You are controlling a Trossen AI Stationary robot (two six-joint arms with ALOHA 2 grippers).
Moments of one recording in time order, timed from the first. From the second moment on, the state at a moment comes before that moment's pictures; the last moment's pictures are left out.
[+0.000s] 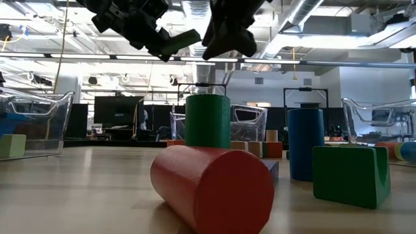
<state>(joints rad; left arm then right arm) 0.35 1.28 0.96 -0.34 0.64 0.47 0.27 1.86 1.51 -0.49 0.94 -0.52</state>
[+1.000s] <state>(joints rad) 0.43 1.29 0.96 -0.27 0.84 0.39 0.22 1.86 1.51 -0.30 0.86 -0.75</state>
